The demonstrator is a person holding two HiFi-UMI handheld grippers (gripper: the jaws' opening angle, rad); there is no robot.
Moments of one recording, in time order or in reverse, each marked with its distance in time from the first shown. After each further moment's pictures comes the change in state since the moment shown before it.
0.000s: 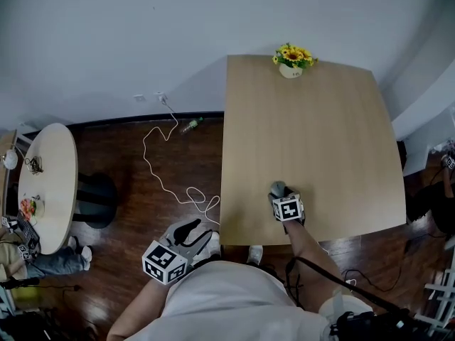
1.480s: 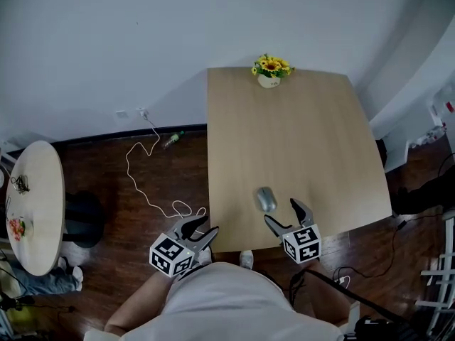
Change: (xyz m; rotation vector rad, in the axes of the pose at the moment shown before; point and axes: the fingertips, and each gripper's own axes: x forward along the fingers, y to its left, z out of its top) left arm 0.039 -0.005 0.019 0.051 -0.017 -0.162; right arm -0.214 0.058 0.069 -0.084 -0.358 0.037
